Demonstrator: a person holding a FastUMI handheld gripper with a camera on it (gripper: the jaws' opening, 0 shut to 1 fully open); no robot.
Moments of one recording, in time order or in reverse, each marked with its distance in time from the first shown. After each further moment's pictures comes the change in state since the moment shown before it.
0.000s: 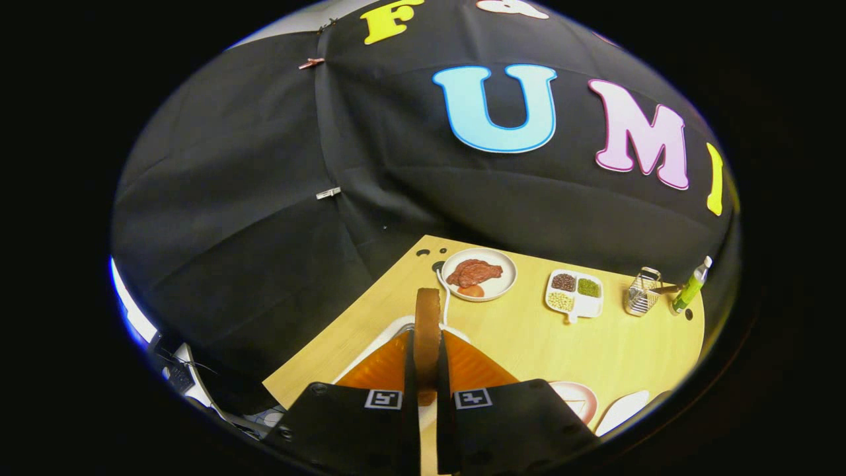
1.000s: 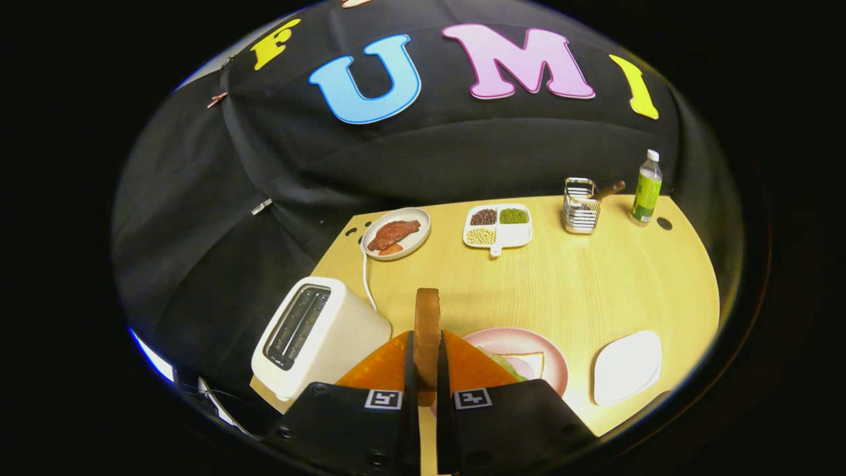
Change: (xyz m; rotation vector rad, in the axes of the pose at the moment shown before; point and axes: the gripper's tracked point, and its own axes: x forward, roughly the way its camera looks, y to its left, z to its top) arm -0.026 -0.146 -0.114 0.323 0.098 -0.119
